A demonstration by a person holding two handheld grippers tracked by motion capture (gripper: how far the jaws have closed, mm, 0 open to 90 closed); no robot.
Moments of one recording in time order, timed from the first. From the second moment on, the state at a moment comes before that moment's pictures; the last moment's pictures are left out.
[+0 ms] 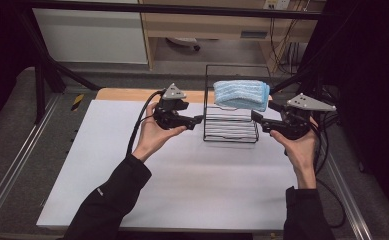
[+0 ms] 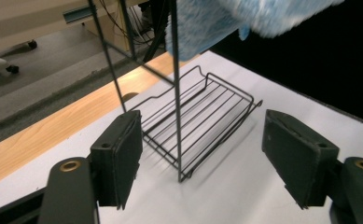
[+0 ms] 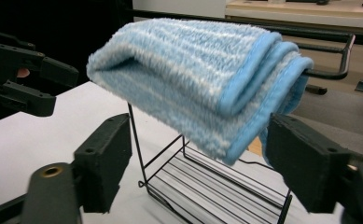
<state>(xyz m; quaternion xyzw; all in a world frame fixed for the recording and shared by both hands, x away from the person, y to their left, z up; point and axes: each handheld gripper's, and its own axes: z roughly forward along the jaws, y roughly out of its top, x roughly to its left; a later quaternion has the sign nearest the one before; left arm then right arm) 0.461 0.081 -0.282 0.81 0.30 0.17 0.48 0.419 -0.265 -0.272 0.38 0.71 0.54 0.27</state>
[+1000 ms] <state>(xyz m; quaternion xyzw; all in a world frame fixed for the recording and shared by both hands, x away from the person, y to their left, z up) 0.393 0.221 -0.393 0.79 0.38 0.17 0.45 0.387 -0.263 -0.370 0.39 0.74 0.51 0.18</state>
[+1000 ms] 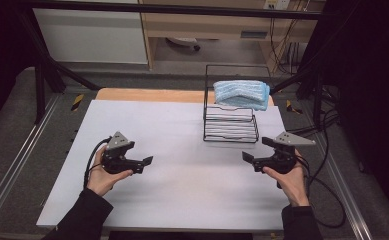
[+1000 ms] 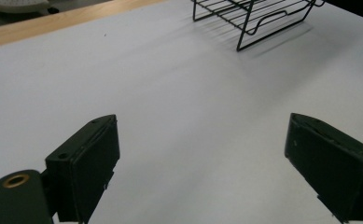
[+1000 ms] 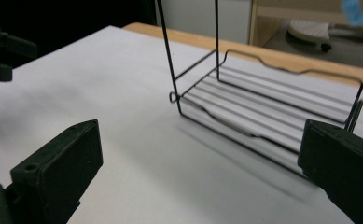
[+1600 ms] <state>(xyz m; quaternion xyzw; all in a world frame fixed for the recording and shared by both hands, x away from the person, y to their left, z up) 0.368 0.277 -0.433 0.79 0.41 0.18 0.43 0.361 -0.277 -0.430 0.39 0.77 0.48 0.14</state>
